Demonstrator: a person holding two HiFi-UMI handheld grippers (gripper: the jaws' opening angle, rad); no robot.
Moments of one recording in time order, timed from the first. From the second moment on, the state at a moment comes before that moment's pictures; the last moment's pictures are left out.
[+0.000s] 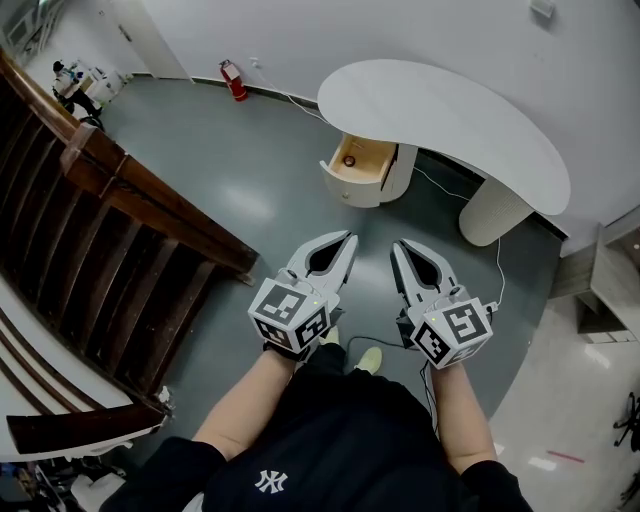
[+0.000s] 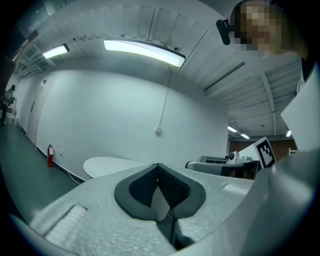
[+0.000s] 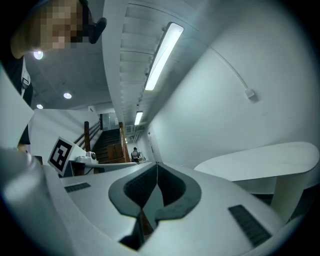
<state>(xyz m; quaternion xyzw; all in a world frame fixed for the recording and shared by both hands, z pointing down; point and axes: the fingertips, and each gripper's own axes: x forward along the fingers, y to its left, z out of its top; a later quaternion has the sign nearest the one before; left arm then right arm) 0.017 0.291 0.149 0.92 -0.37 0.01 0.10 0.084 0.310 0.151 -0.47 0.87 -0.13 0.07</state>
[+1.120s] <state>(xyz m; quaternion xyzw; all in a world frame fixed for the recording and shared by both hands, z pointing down) -0.021 0.127 0.249 0.92 -0.37 0.05 0.14 0.031 0.135 0.285 -0.50 0.85 -0.15 -0.07</state>
